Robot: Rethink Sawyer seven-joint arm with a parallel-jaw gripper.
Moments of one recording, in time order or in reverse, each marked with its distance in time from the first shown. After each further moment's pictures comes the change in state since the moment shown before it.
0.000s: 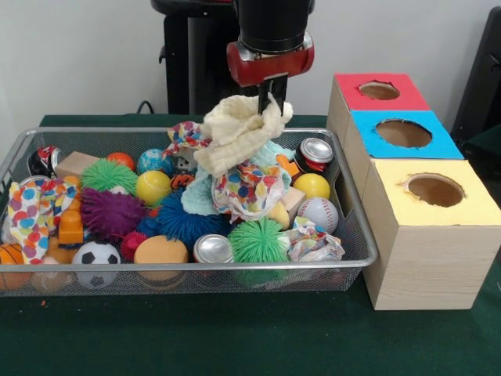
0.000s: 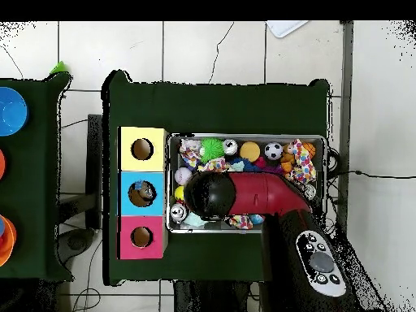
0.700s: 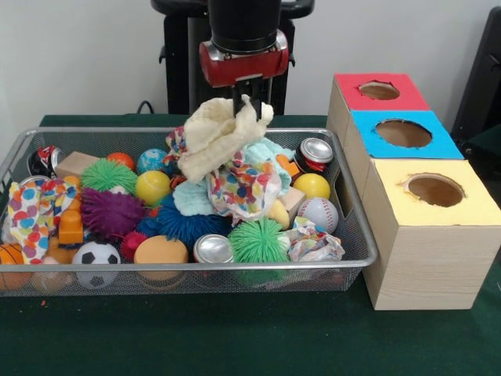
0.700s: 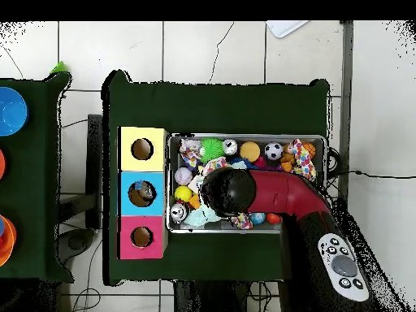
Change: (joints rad) arm -0.062 0.004 0.000 -0.024 0.007 0.000 0.000
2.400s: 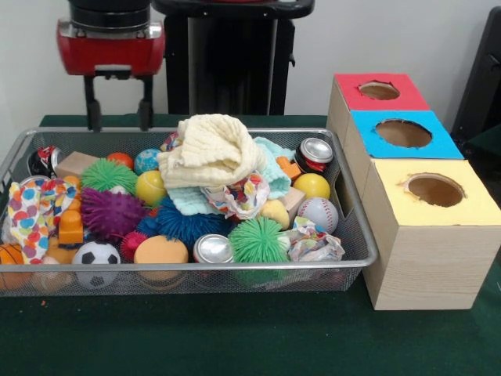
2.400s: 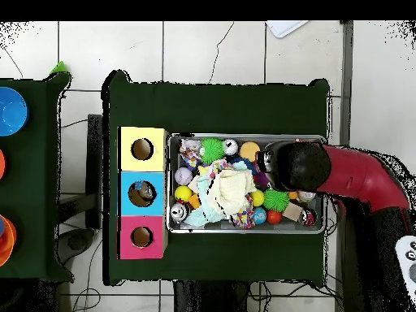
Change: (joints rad) arm -0.157 0.011 0.039 -0.240 -0.093 0.055 0.000
